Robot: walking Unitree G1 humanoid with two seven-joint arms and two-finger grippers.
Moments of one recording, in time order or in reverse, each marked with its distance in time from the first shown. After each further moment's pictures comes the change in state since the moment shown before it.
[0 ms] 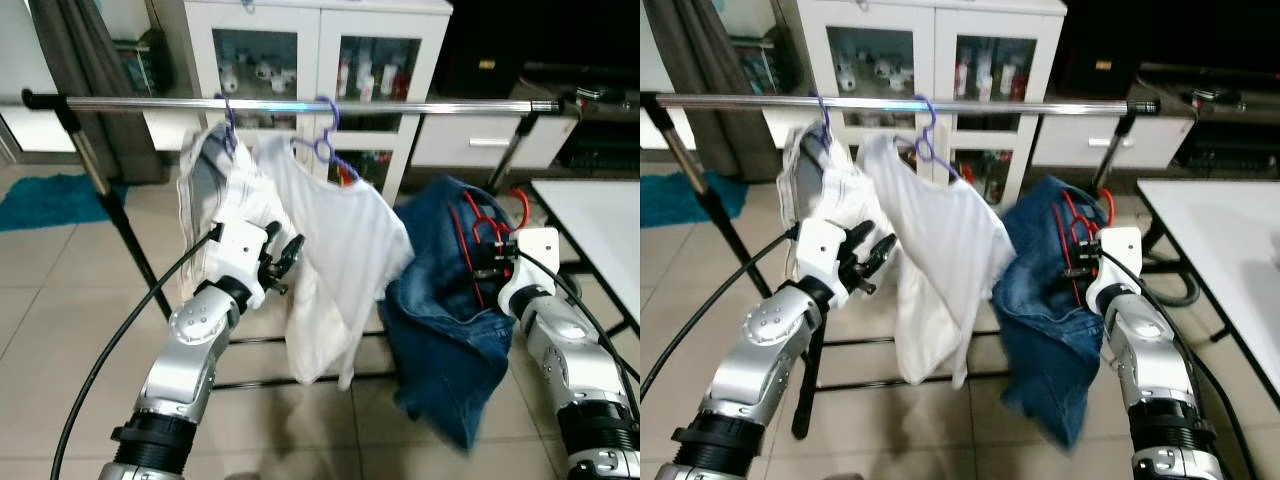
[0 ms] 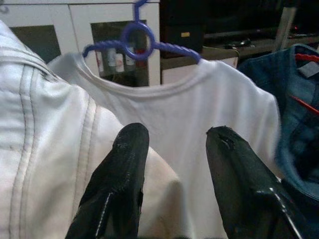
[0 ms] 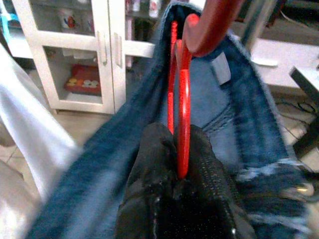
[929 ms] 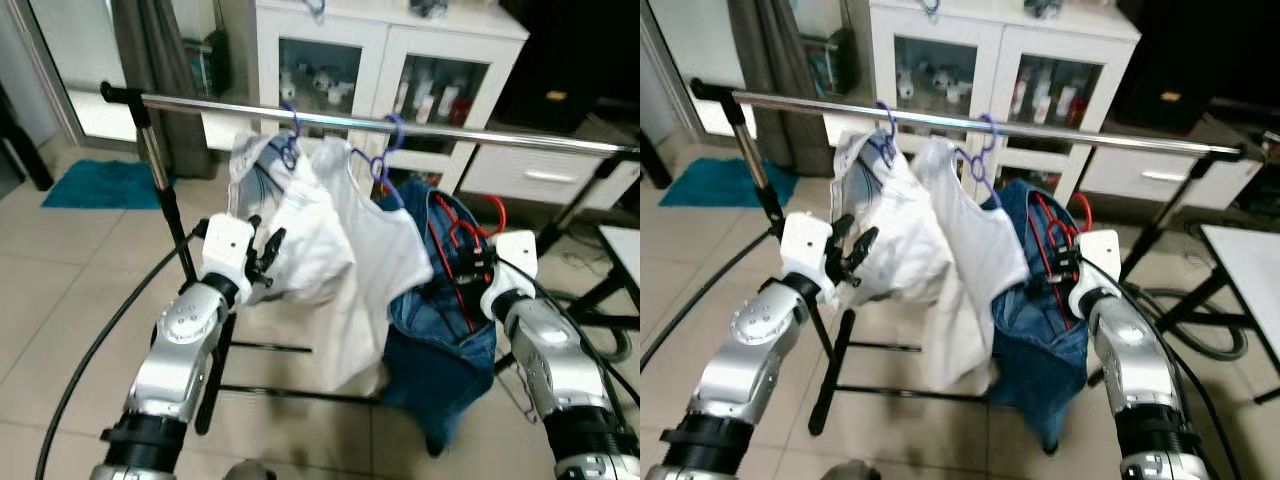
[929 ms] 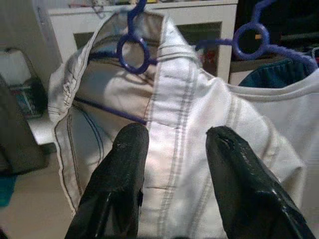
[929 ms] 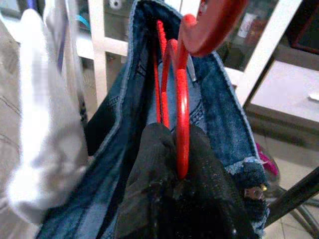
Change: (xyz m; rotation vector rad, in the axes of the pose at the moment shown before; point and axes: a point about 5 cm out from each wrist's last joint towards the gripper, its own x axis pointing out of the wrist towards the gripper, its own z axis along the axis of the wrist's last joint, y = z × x) left arm -0.004 0.012 0.002 0.043 0.008 0.101; right arm 0.001 0.020 -0.003 -0.029 -0.008 0.073
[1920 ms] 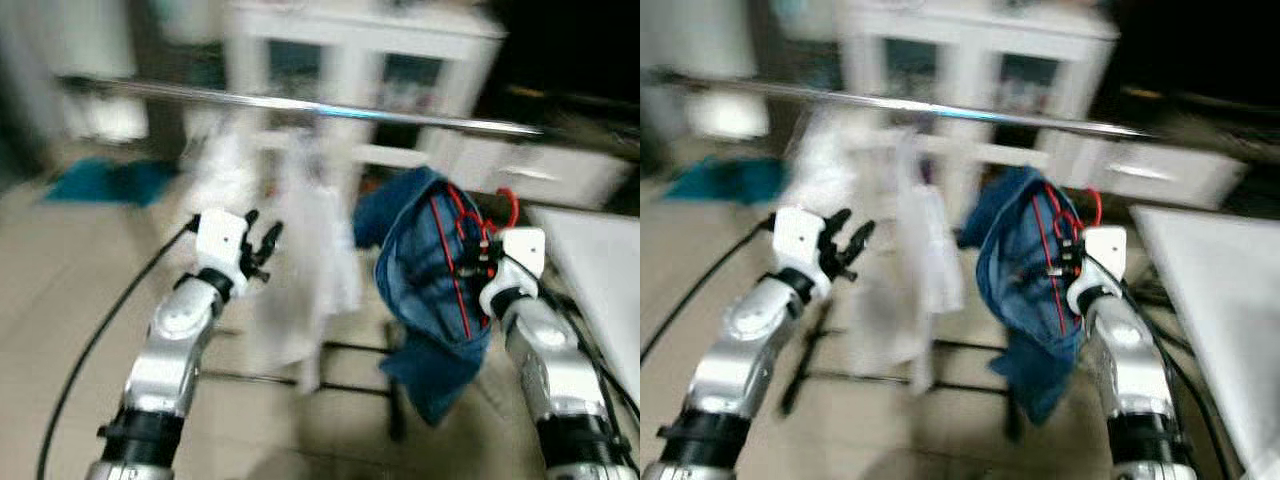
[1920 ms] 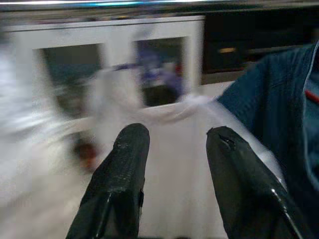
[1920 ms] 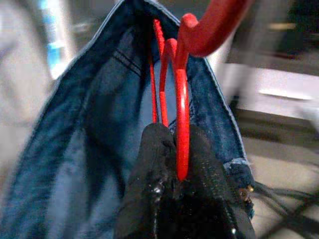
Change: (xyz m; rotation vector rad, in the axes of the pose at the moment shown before) left arm 0.003 0.002 0.007 -0.034 -0.036 -0.028; right arm -0.005 0.003 0.013 0.064 -0.082 -0.080
